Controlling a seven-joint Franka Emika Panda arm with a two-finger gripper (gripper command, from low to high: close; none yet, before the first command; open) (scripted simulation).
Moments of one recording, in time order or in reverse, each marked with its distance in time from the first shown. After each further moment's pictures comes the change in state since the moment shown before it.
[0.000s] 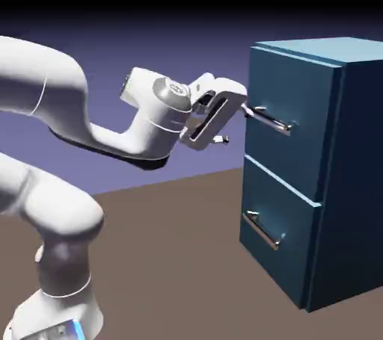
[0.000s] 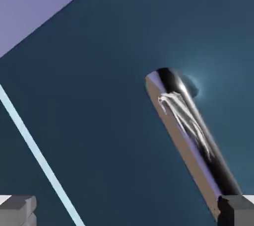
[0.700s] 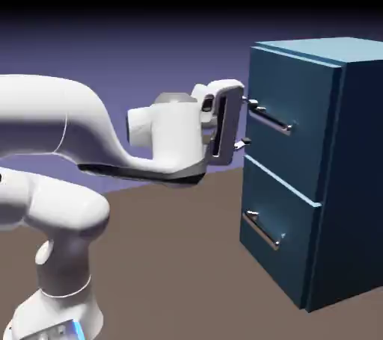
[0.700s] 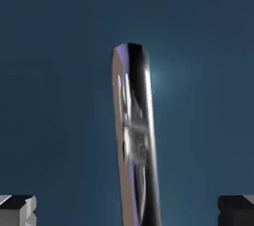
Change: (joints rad) arm 0.246 -0.147 -0.281 0.033 -0.913 -0.127 0.193
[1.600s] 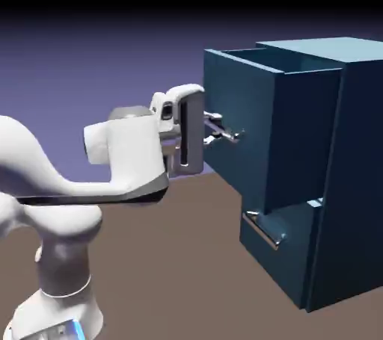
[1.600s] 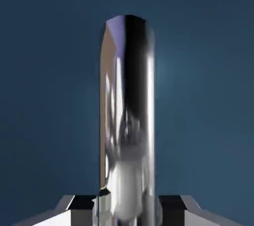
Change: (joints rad) arm -0.433 -0.332 0.193 -0.255 0.122 0.257 -0.117
